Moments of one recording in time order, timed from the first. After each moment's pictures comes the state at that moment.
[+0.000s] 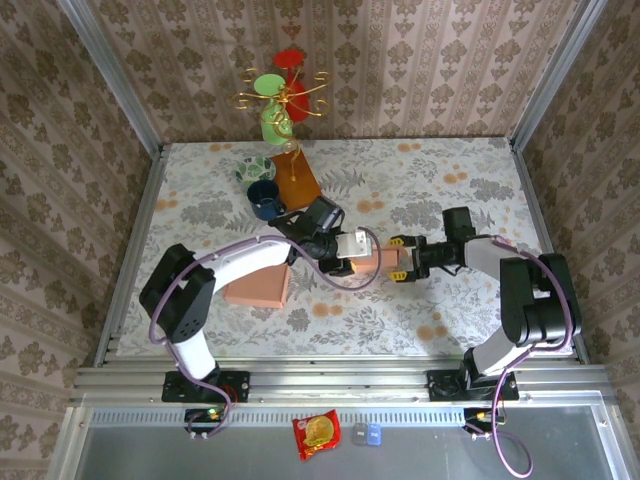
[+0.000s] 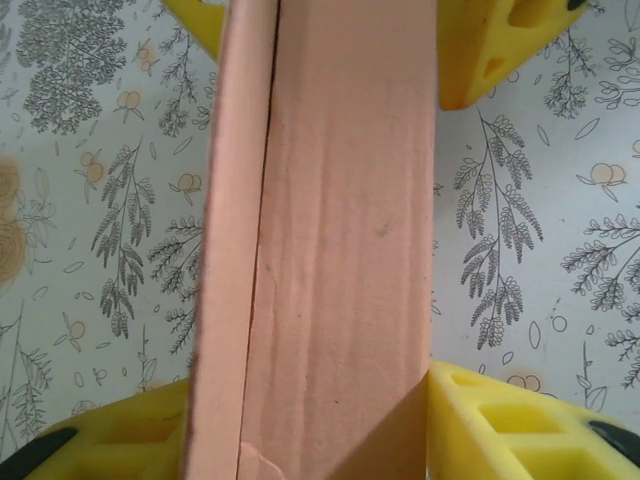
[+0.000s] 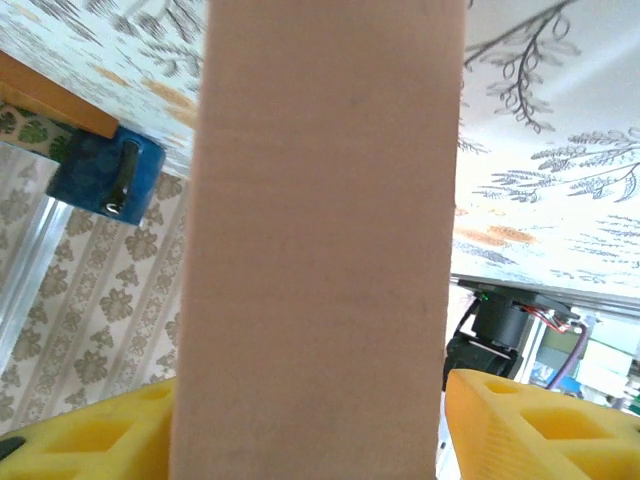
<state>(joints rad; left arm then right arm) -0.83 1.75 1.23 -0.44 0.34 0.71 0.01 1.58 0.74 -0.28 -1.04 1.60</state>
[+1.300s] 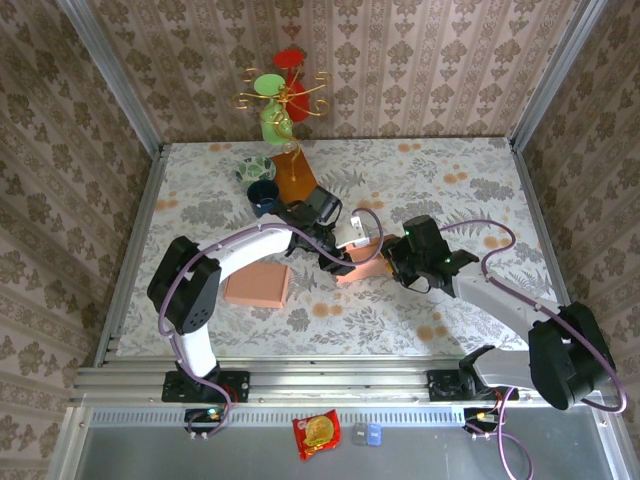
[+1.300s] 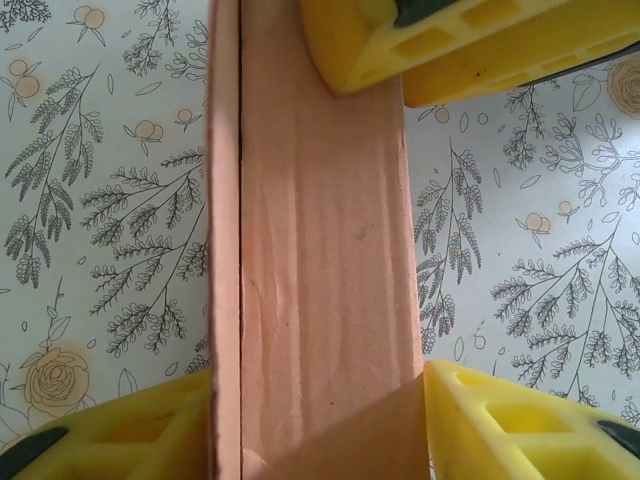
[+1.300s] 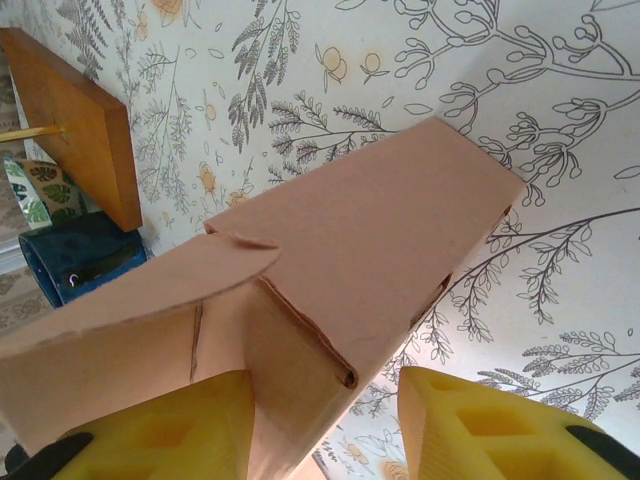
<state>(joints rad) -0.79 1.80 1.32 -0.57 0.46 0.51 0.44 1.26 0.69 -0.27 -0.13 1.47</state>
